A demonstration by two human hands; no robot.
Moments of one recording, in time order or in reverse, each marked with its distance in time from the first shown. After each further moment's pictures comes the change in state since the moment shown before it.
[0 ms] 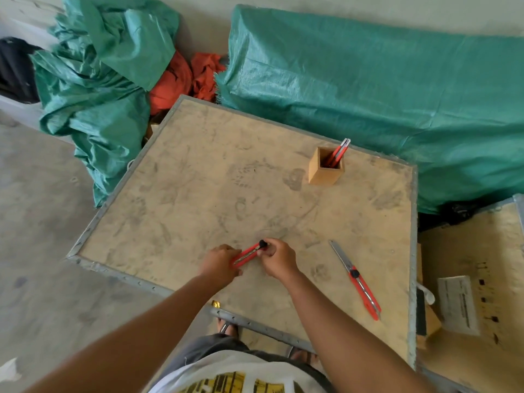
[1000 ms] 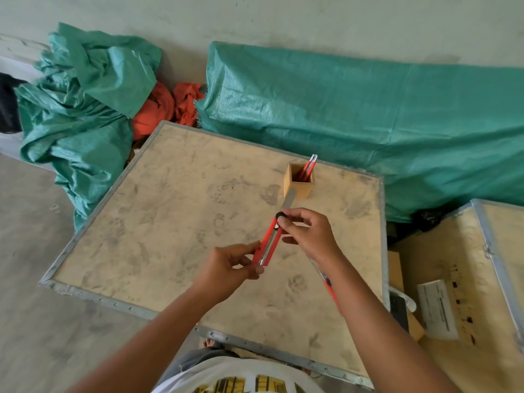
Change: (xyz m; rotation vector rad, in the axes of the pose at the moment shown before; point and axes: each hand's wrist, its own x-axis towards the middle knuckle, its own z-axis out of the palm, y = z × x) left_hand -0.076 0.120 -0.060 -0.832 0.066 0.198; right_hand -0.057 -0.055 -0.165 0.479 0.086 -0.243
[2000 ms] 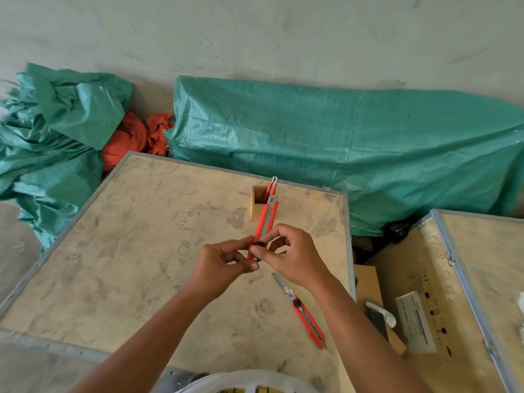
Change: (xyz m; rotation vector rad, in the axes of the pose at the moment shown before) left_hand 0.035 0.070 0.065 -0.116 0.032 0.178; right_hand -0.020 -0.022 -0.070 -0.337 -0.011 -0.310
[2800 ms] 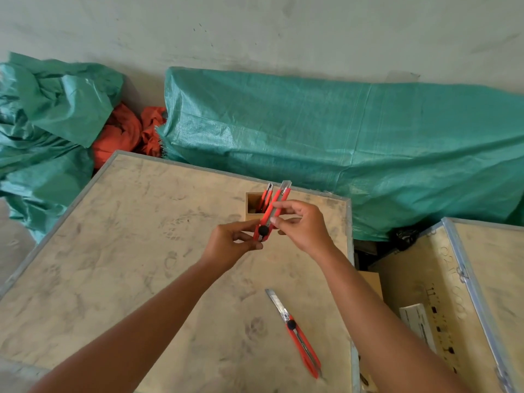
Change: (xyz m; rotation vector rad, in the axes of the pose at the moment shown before) left_hand 0.119 -0.023 0.025 0.224 0.005 0.013; right_hand 0.115 0.052 -0.038 0.094 0.076 0.090
